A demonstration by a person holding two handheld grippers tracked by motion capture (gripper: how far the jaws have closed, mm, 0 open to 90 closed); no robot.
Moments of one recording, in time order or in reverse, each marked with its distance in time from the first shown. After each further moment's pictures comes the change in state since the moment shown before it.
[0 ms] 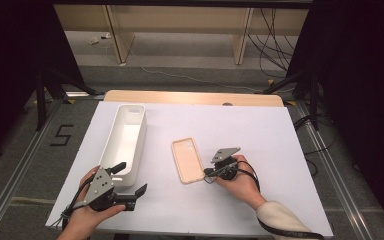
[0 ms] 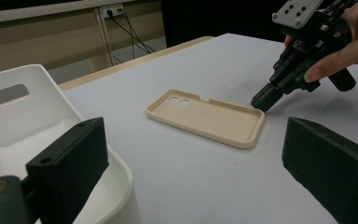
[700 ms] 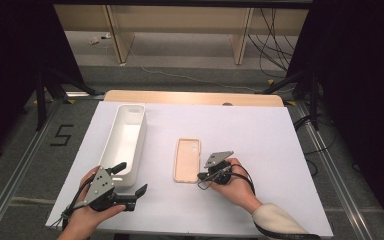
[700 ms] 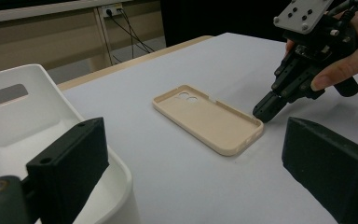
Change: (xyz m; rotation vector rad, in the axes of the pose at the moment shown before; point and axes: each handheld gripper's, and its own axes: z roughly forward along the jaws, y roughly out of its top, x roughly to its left) left arm 0.000 0.000 0.000 0.001 -0.002 0.001; right arm 0.017 0.006 0.006 0.007 0.040 -0.028
